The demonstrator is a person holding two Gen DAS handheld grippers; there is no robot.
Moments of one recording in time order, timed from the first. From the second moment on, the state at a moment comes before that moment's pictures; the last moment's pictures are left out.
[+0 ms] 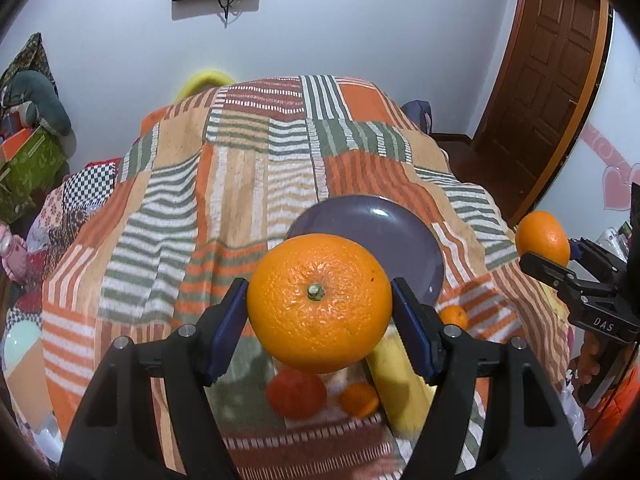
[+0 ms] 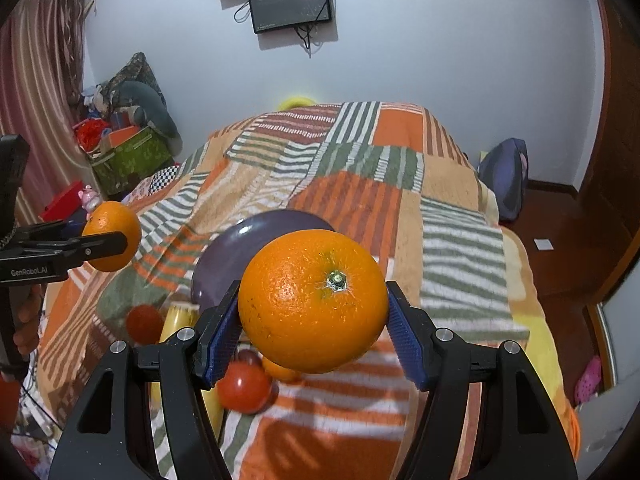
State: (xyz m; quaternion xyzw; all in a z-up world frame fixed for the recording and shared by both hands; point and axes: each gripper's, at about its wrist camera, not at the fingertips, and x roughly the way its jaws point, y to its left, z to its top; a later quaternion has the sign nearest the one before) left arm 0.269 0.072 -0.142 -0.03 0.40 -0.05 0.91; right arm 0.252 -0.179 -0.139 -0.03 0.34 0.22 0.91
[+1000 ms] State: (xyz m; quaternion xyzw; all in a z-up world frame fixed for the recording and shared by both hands) left arm 0.394 0.079 -0.207 -0.03 0.47 -0.05 0.88; right arm 0.344 -0.109 -0.177 -0.11 0.36 0.24 0.89
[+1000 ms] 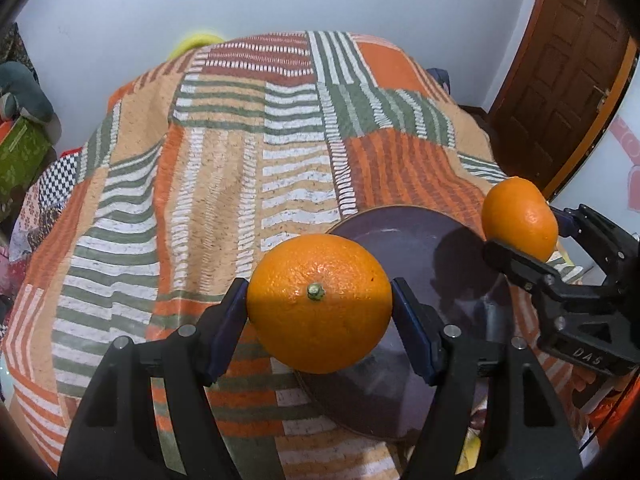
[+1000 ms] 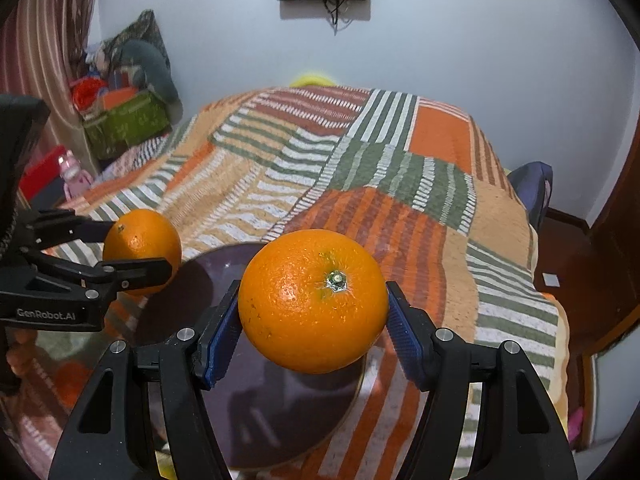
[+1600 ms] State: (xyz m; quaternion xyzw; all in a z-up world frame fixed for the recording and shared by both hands) left arm 0.421 0.072 -0.233 -0.03 0.50 -0.07 0.86; right arm 0.369 -0.092 -0.213 -0.14 0.41 0.25 0.87
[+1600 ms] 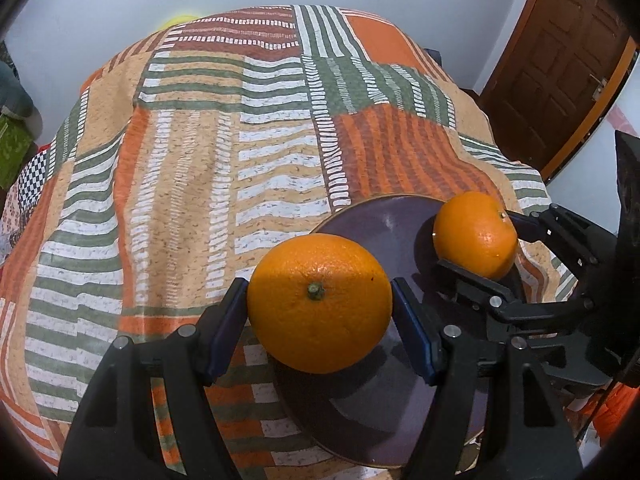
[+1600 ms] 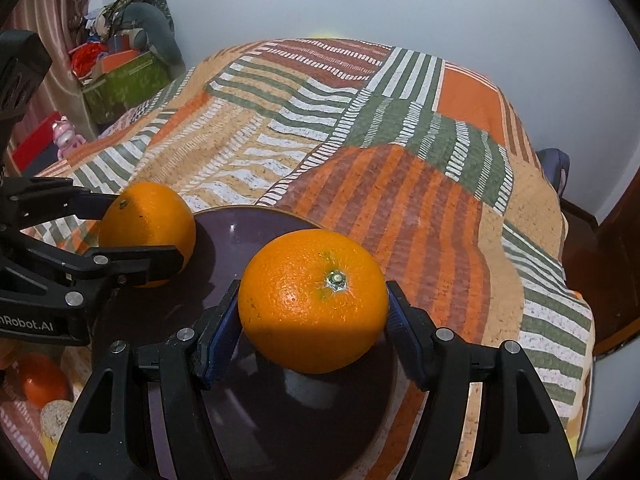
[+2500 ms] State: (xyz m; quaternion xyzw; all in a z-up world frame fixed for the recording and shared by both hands) left arm 0.368 0.076 -0.183 -0.01 0.45 -0.04 0.89; right arm 0.334 -0.111 -0.182 -0.12 0.39 0.24 0.88
